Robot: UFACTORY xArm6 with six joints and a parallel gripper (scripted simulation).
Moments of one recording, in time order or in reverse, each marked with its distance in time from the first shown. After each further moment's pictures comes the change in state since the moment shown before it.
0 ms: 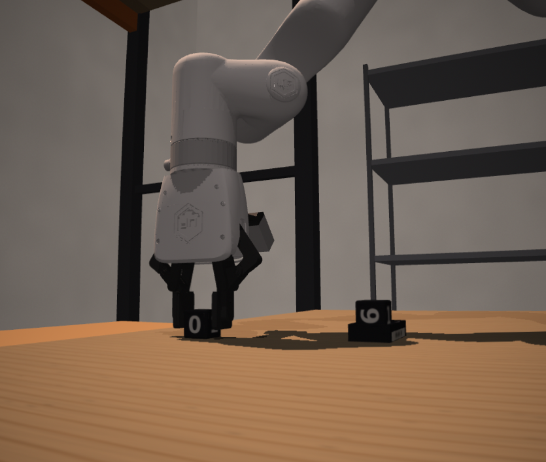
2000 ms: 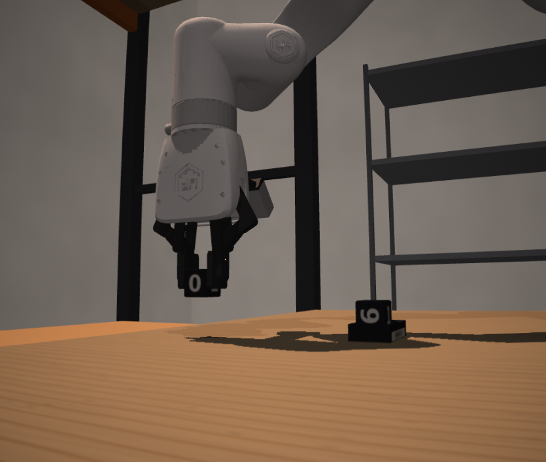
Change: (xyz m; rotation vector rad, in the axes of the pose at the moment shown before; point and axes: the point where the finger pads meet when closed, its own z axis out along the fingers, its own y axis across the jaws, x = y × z) arm 0.000 0.000 -0.044 -0.001 -0.001 -0.001
